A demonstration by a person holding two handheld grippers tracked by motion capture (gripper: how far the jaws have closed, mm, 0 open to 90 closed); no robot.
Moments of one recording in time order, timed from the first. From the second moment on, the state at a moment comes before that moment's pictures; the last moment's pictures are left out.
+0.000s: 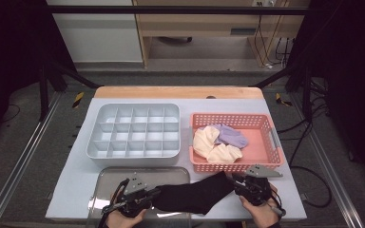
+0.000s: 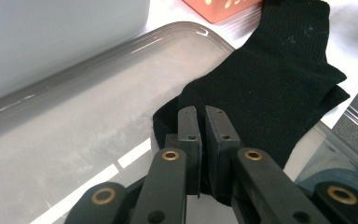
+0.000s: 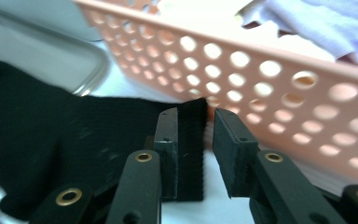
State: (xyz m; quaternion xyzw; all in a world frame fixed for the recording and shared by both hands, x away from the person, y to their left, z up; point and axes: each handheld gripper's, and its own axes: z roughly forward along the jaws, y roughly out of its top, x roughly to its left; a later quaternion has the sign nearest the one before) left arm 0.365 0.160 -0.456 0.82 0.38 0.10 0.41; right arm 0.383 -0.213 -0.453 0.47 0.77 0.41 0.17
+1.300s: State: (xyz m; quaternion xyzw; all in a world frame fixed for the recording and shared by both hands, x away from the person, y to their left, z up) left arm 0.364 0.159 -0.455 0.82 0.38 0.10 0.41; right arm 0.358 -0.141 -0.466 0.38 0.84 0.38 0.02
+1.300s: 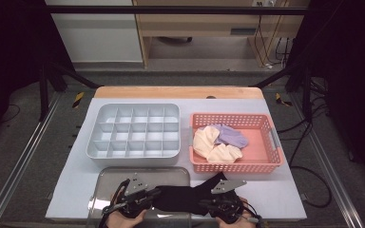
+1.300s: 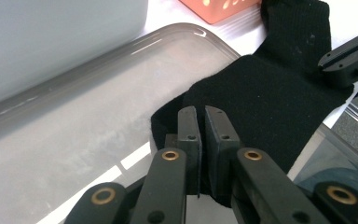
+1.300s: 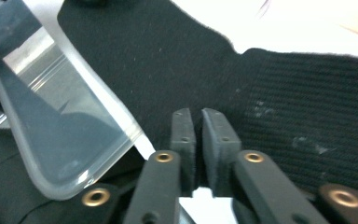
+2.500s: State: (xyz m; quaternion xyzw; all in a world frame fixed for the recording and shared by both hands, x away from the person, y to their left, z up) left arm 0.367 0.151 -0.459 0.83 0.38 0.14 0.39; right arm 0.392 -0.206 -0.465 0.49 0.78 0.36 0.14
